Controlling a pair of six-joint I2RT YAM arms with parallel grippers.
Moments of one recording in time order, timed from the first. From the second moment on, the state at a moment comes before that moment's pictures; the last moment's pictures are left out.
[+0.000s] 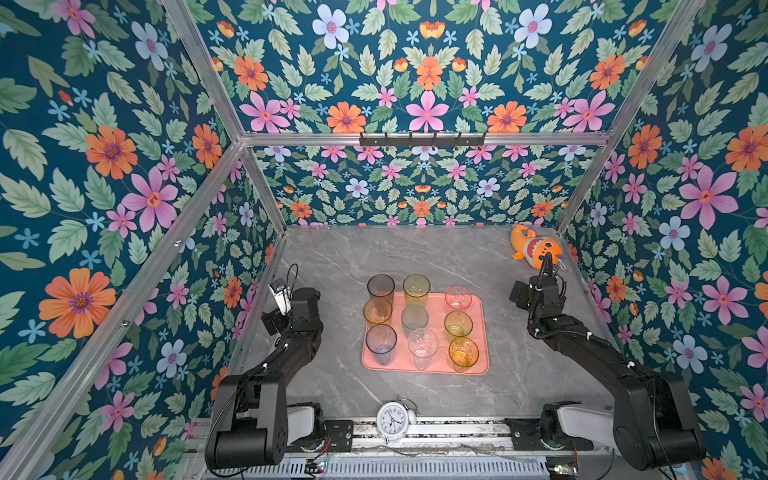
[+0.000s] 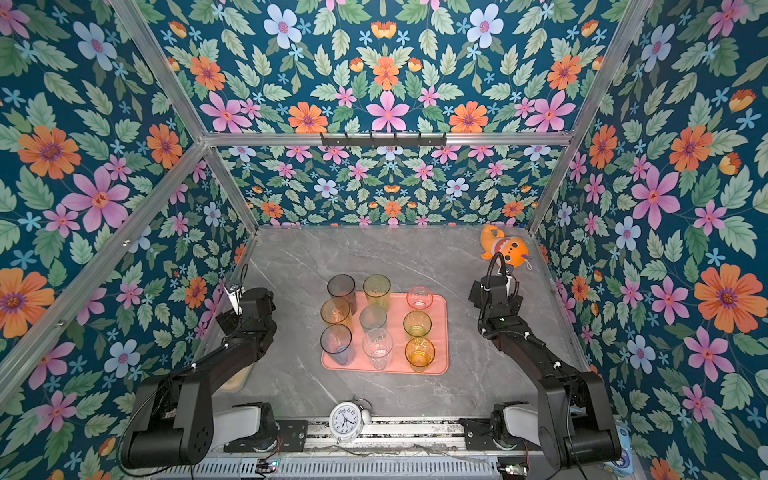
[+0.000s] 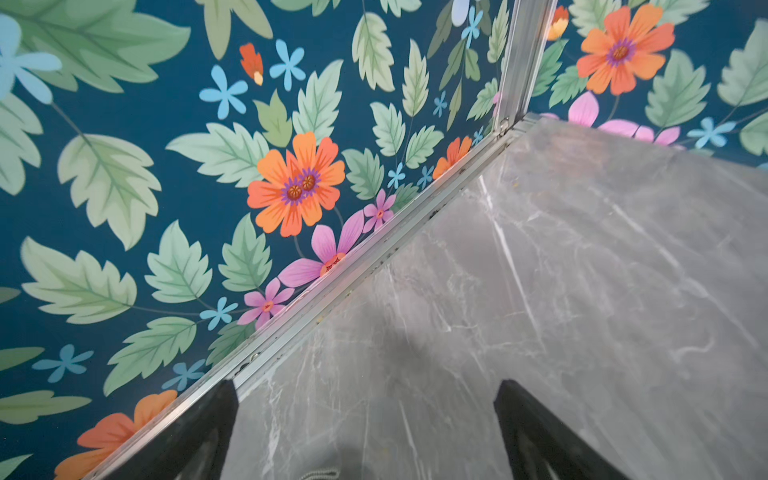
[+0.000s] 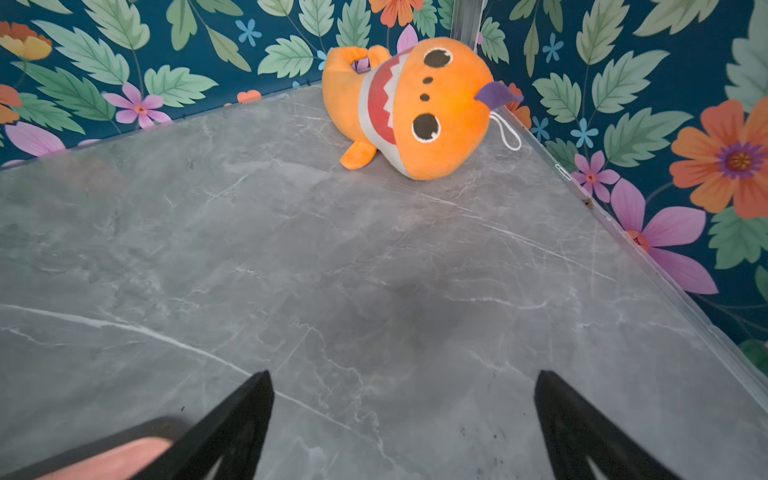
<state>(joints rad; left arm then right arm) -0.02 1.26 0.42 0.34 -0.78 -0.22 0.12 1.25 0.57 0.08 0.41 0.32</state>
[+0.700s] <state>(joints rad) -0.02 1.37 0.22 0.90 -0.47 -0.08 0.11 1.34 0.41 0.49 0.44 0.11</state>
